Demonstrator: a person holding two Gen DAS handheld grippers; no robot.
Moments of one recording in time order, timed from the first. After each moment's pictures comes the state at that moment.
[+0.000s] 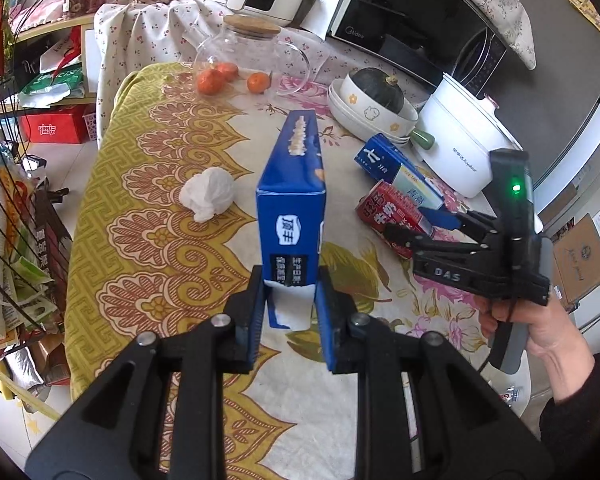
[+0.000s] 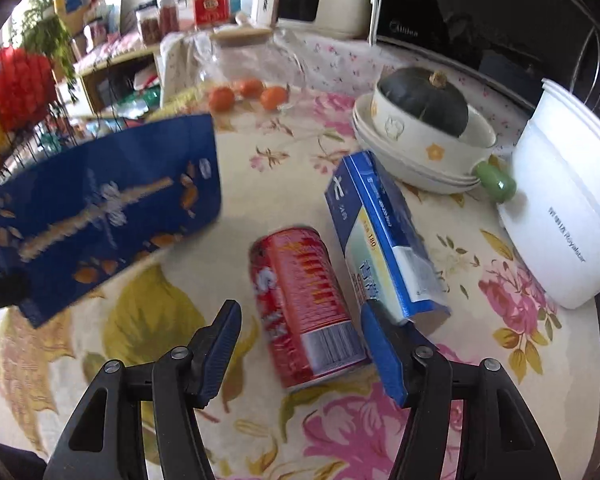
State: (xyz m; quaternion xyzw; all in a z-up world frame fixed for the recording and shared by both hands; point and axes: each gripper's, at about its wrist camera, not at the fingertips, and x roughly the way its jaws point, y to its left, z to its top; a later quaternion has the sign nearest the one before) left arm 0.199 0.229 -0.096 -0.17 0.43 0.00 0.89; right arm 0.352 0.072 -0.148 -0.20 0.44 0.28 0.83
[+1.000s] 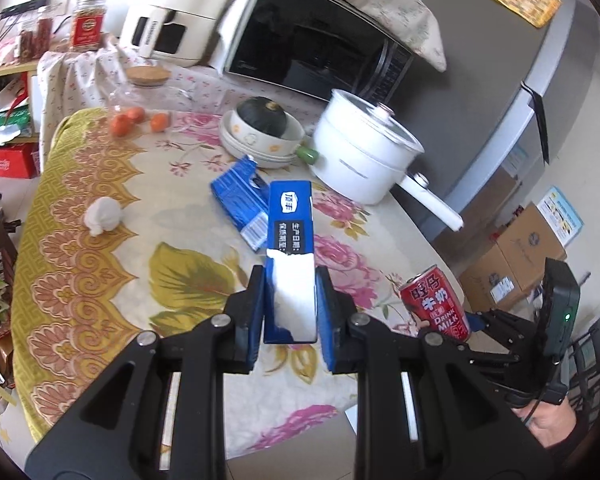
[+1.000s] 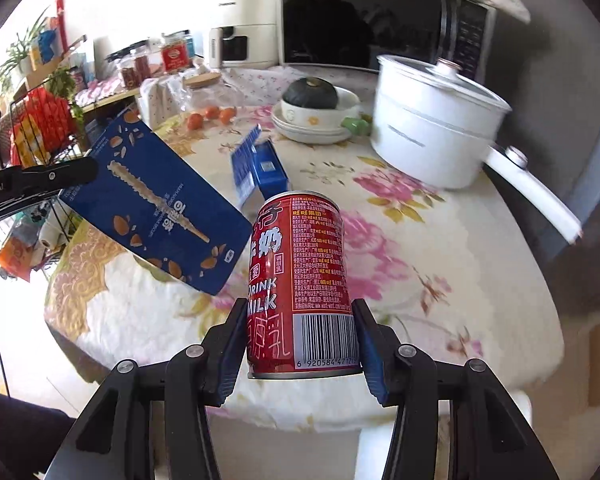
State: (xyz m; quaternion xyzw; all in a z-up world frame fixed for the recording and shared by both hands) left arm 0.163 0.128 -0.036 -0.17 0.36 -0.10 0.91; right arm 0.195 -0.109 -0.056 -0.11 0.43 0.21 0.87
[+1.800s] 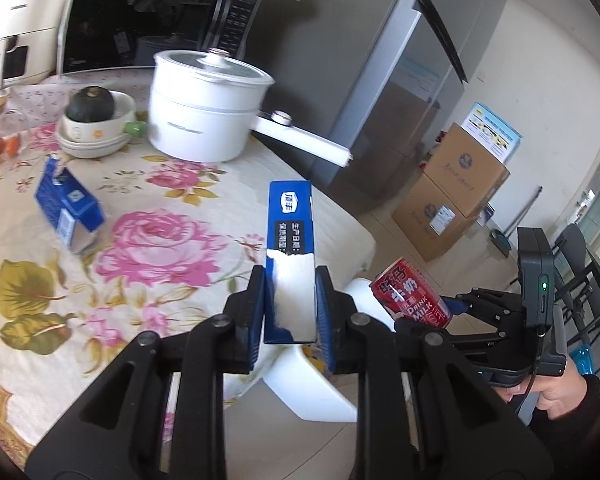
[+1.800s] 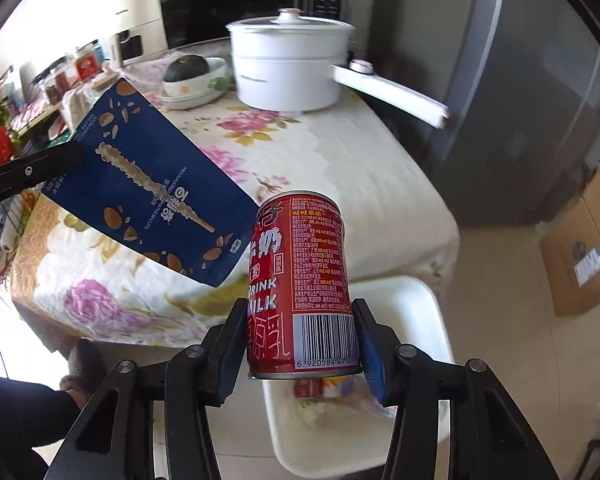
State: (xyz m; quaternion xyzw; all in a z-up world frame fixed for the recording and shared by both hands) left arm 0.166 -0.049 -0.028 -0.10 0.38 -0.26 0.88; right arm 0.154 -0.268 -0.057 -0.07 0.49 0.08 0.87
